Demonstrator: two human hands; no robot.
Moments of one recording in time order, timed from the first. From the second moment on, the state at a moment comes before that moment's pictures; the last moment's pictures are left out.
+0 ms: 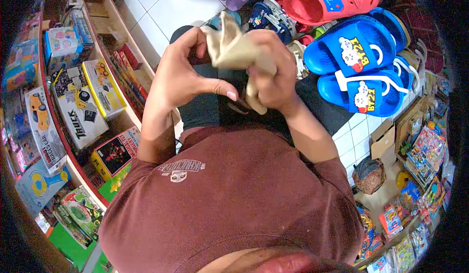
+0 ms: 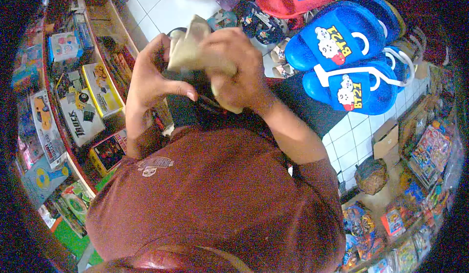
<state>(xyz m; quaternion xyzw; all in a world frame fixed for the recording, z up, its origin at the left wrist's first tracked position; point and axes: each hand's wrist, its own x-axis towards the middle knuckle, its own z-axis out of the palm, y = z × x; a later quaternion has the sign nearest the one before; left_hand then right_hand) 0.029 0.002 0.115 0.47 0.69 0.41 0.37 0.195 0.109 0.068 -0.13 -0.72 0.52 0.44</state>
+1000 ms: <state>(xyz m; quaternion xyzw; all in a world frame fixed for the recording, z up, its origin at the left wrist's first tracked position) 0.005 -0.006 0.114 0.37 0.54 0.53 0.54 0.194 0.137 0.018 -0.15 -0.11 0.96 0.21</state>
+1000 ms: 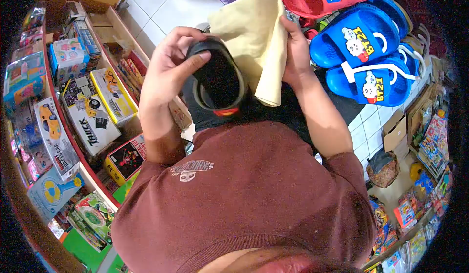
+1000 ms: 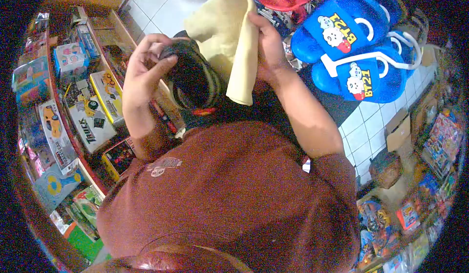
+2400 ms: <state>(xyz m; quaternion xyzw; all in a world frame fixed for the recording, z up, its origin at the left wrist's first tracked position) -0.023 0.017 0.055 0.29 0.70 0.62 0.20 0.153 0.098 0.014 -0.23 -0.51 0.78 0.27</state>
